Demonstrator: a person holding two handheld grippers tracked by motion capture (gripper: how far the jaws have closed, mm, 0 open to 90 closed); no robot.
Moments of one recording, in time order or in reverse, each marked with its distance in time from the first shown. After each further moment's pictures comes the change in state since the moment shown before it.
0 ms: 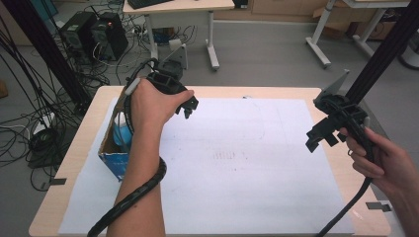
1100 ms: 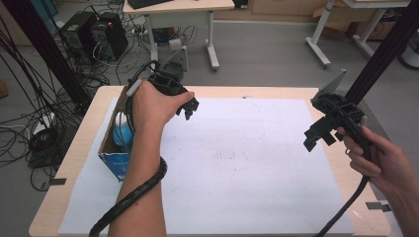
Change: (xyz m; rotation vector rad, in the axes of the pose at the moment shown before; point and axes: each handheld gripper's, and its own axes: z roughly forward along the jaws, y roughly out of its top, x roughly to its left) left arm 0.003 0.004 0.009 0.017 -0.010 0.000; right arm 0.003 0.005 0.002 0.001 0.002 -0.008
